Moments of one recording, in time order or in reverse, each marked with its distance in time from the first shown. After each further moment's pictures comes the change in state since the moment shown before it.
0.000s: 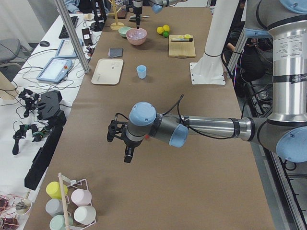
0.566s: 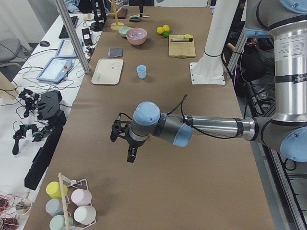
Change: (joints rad) left arm -0.001 0.029 -0.027 -0.002 -0.001 0.001; right arm 0.107 -0.105 0.195 -0.174 0.047 -0.097
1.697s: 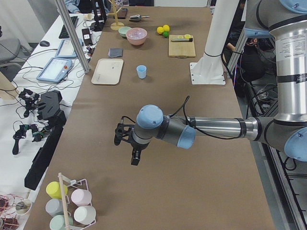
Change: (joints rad) left arm 0.000 0.035 -0.013 0.005 -0.002 0.005; right arm 0.465 -0.343 -0.022 -0.074 0.125 -0.607
